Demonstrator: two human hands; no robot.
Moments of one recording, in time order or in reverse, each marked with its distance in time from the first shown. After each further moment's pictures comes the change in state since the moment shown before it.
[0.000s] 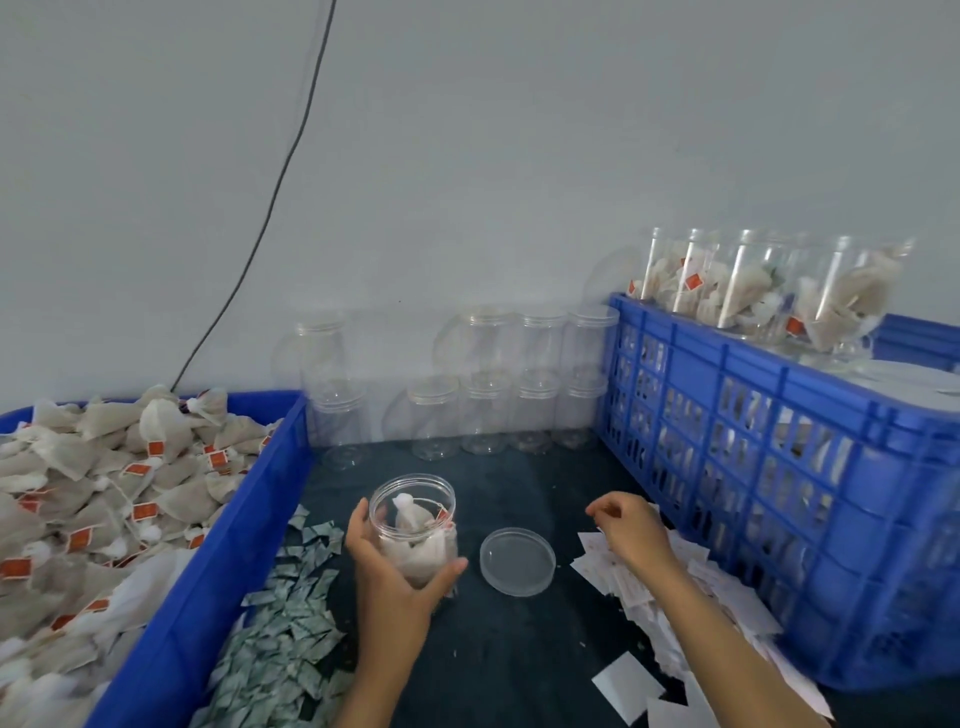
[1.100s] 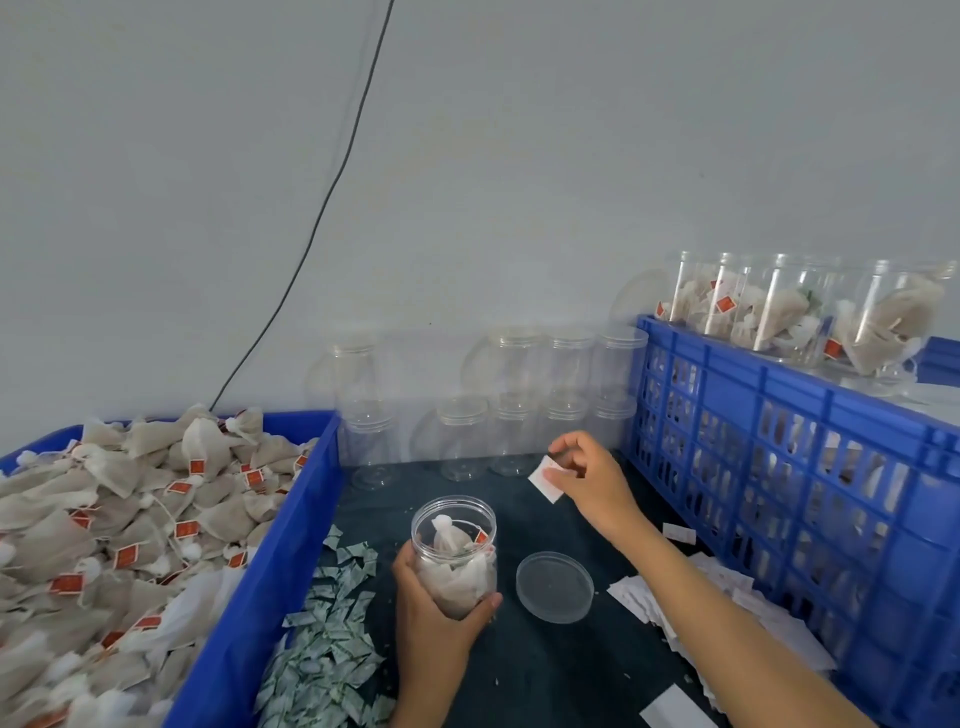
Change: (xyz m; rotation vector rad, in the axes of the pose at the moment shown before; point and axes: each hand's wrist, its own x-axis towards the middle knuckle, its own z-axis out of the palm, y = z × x) left_hand -0.002 -0.019 -0.003 -0.055 -0.040 -0.004; right_hand 0.003 -0.101 0.012 0.378 -0.072 -0.339
